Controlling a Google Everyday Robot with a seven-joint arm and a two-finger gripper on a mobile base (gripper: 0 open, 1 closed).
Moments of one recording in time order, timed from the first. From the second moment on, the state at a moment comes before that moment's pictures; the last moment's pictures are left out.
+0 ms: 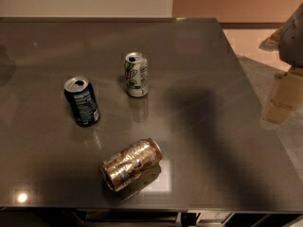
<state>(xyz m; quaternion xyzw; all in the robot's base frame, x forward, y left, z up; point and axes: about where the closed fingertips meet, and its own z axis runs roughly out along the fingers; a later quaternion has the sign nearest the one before) 0.438 -0.217 0.976 -0.60 0.78 -0.03 0.16</state>
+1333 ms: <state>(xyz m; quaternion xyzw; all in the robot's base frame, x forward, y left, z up) 0.473 -0.183 0.942 -0.59 0.79 0.02 0.15</state>
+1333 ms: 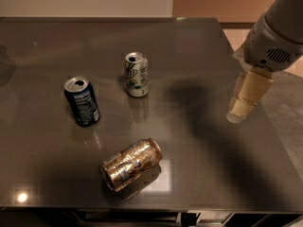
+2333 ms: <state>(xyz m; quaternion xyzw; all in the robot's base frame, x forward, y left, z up) 0.473 -0.096 0.907 -0.65 0.75 0.06 0.12</state>
